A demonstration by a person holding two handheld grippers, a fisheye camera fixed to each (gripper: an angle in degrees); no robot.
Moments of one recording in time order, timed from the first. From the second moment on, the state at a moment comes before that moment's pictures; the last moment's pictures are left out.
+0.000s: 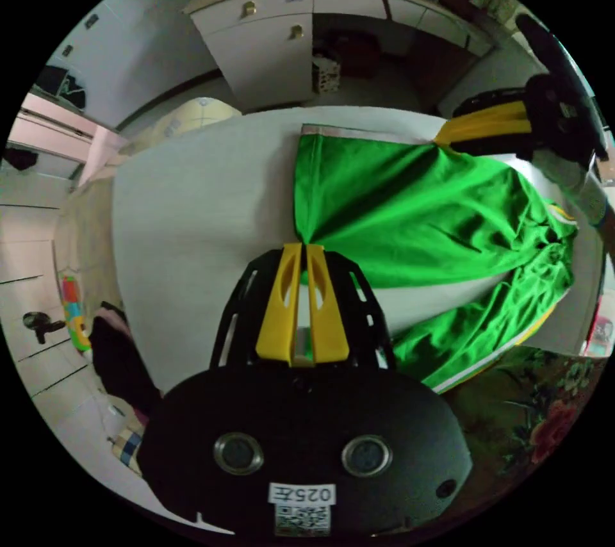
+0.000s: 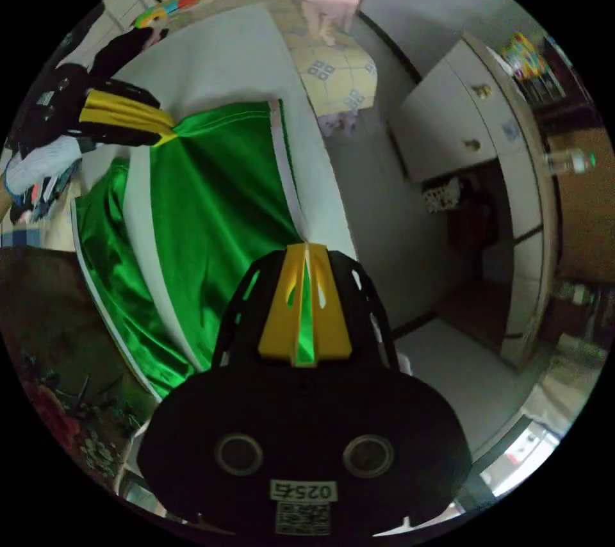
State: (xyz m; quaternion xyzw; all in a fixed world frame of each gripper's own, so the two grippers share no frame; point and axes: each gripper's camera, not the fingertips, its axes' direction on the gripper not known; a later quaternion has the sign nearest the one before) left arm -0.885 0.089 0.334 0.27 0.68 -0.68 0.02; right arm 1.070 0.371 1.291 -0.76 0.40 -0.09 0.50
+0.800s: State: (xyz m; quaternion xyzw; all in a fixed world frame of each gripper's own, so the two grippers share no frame) left arm -0.975 0.155 0.345 0.42 0.57 -0.70 -0.05; right arm 0.873 0.157 1.006 -0.56 0.68 0.10 0.46
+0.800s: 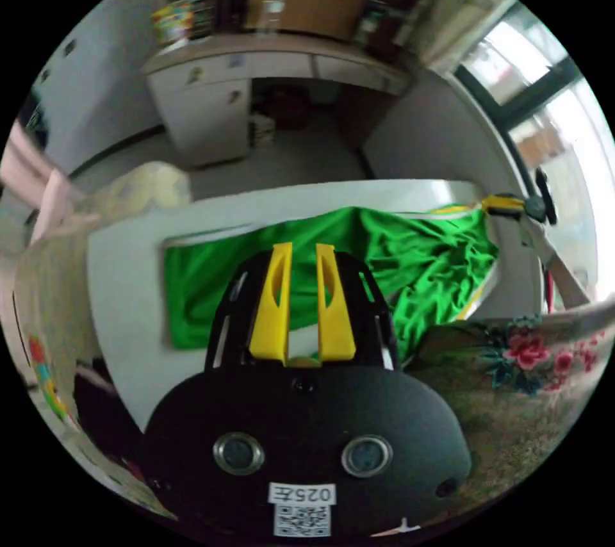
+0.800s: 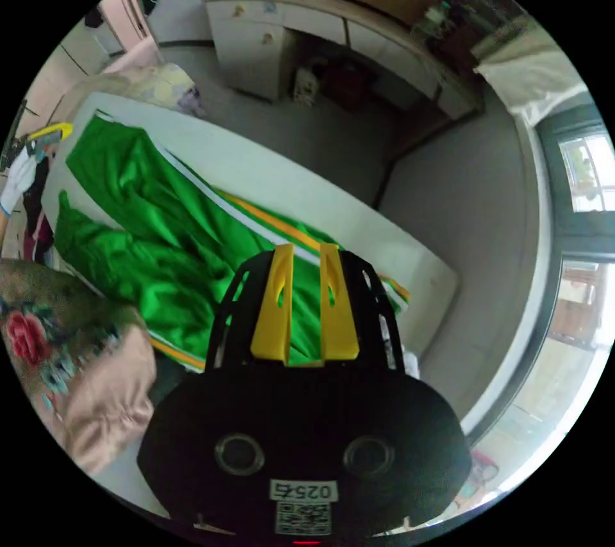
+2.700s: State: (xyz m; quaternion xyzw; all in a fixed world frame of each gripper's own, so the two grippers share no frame) left arm -0.881 0.094 0.089 0.10 0.71 -0.53 -0.45; right arm 0.663 0.104 0.636 -0.12 0.71 0.44 0.53
